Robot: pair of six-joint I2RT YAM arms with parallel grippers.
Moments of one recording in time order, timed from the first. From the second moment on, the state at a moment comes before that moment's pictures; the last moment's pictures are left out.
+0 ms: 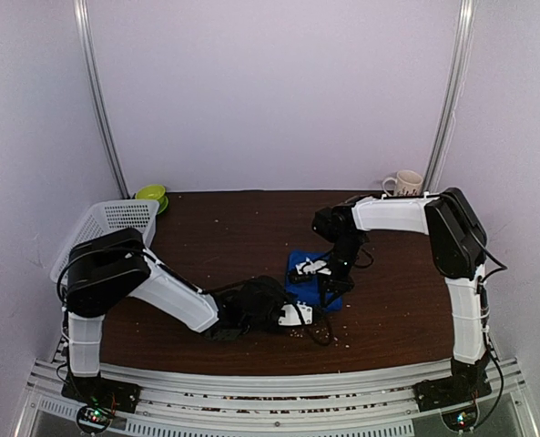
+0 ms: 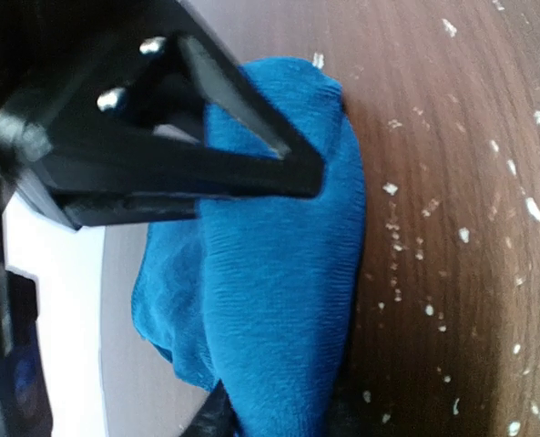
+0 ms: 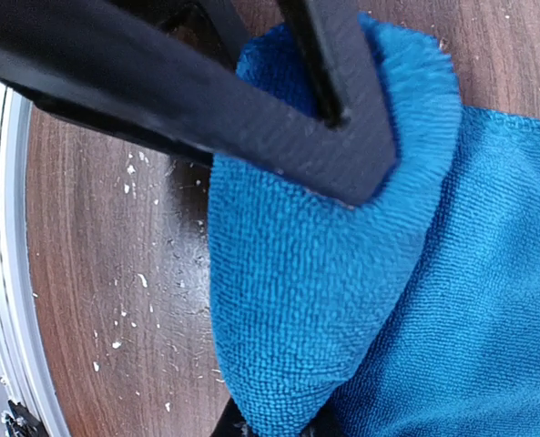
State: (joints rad) left arm -1.15 2.07 1.00 0.53 -0.31 0.87; right arm 0.62 2.15 1.62 -1.13 -0.43 -1.03
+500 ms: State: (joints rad) left arm -1.10 2.09 1.16 0.27 -0.17 0.78; right arm 0.59 2.04 1.51 -1.08 -0.39 -1.02
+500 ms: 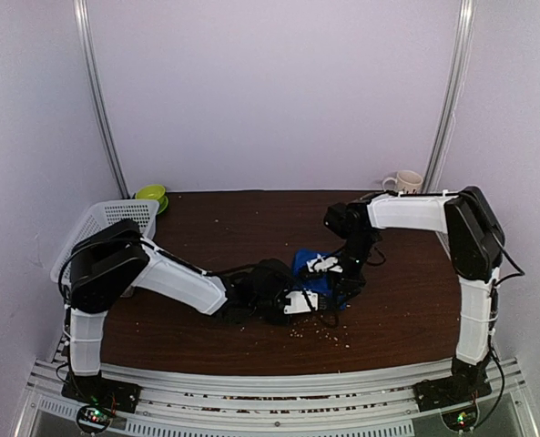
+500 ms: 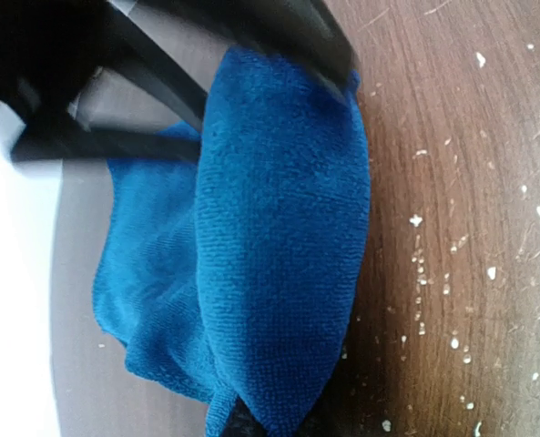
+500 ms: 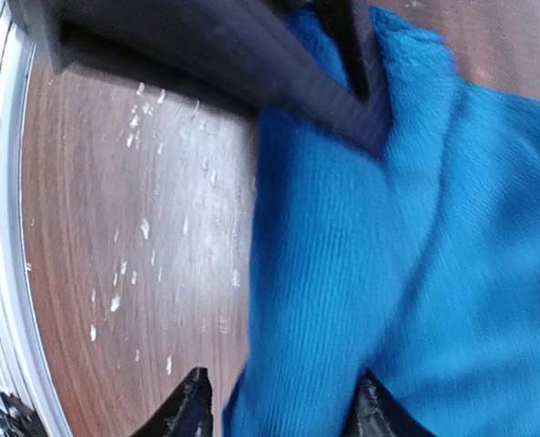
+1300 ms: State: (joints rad) left arm -1.03 2.35 1.87 -0.53 0.28 0.55; right arm 0.55 1.12 0.55 -0.28 -0.12 -1.21
